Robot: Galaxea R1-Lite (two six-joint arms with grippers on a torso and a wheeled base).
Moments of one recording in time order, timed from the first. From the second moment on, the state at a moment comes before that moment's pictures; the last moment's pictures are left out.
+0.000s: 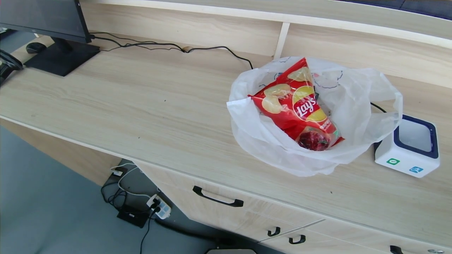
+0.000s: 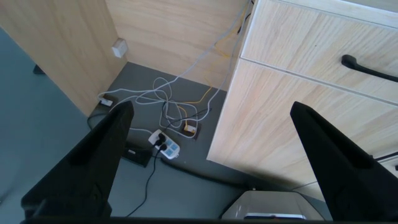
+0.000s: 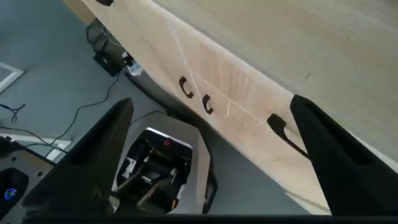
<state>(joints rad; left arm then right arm) 0.00 0.00 0.00 -0.03 0.00 0.02 0.36 0.29 -0.20 0.16 0.05 -0.06</state>
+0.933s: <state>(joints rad) 0.00 0.00 0.00 -0.03 0.00 0.02 0.31 0.00 -0.20 0.35 -0.08 0.03</state>
